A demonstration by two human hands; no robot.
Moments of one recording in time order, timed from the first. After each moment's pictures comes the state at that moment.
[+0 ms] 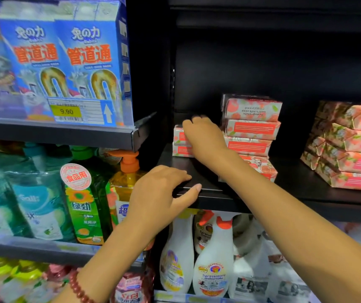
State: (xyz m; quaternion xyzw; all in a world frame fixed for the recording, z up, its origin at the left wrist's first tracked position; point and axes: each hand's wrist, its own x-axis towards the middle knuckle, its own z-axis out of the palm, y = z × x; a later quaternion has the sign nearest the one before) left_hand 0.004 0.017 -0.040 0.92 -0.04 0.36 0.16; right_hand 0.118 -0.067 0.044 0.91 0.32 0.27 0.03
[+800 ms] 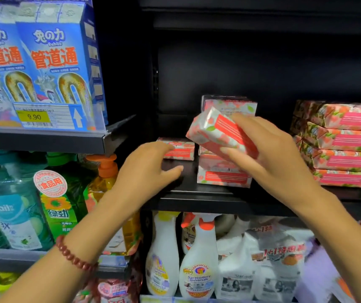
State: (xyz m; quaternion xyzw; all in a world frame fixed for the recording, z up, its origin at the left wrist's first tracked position) left_hand 0.033 0.009 0.006 0.93 -0.04 0.33 0.14; right_hand 0.065 -0.210 0.040 0.79 0.43 0.37 -0.23
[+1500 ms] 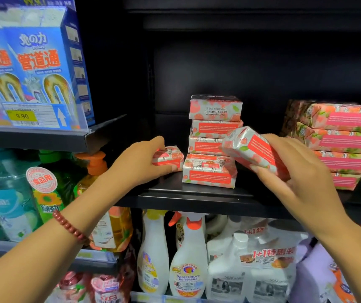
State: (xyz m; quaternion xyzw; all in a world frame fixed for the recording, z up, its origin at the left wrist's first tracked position) left_hand 0.063 0.008 0.011 0.97 0.02 0.21 0.11; right_hand 0.077 -0.278 0.006 0.79 0.40 0.40 -0.25
